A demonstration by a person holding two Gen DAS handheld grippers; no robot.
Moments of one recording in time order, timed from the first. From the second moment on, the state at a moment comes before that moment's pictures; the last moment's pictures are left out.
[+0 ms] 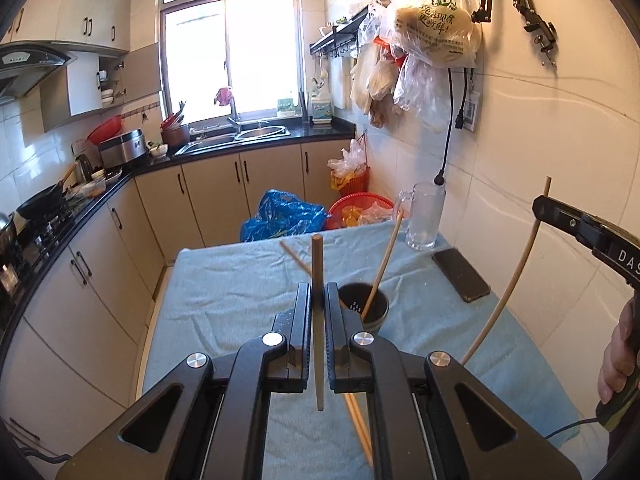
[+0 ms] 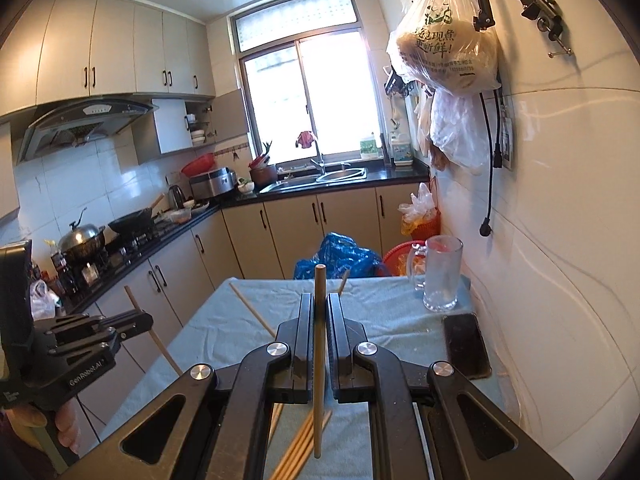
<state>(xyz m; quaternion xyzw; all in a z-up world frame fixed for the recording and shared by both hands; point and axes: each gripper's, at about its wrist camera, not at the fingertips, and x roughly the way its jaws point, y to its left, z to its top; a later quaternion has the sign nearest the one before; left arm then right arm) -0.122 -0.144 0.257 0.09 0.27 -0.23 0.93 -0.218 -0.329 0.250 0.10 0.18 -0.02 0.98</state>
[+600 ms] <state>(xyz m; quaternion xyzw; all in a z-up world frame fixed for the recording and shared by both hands) -0.049 -0.186 0.290 0.02 0.24 -0.27 0.93 -0.143 -0.347 0.268 0.16 0.13 -0.03 0.98</state>
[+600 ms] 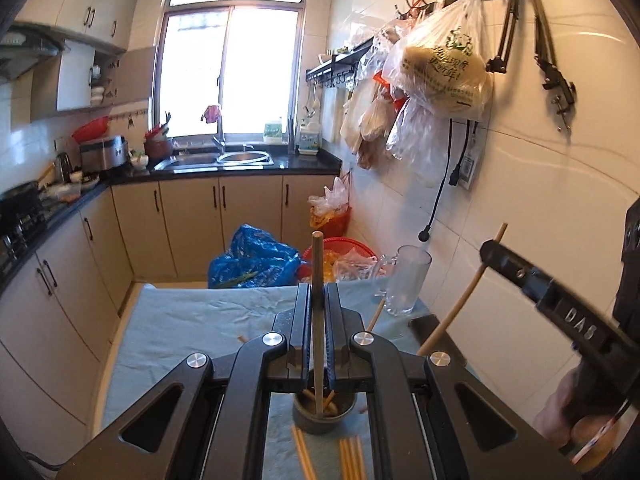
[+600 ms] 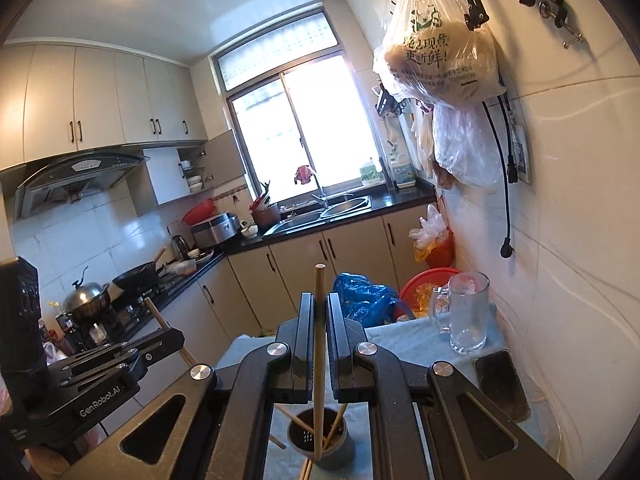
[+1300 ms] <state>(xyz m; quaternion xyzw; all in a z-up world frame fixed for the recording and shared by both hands) -0.003 -0.205 0.215 0.03 0.31 -0.26 0.91 -0.069 -0.362 0.181 0.18 0.22 -0.04 0.96</state>
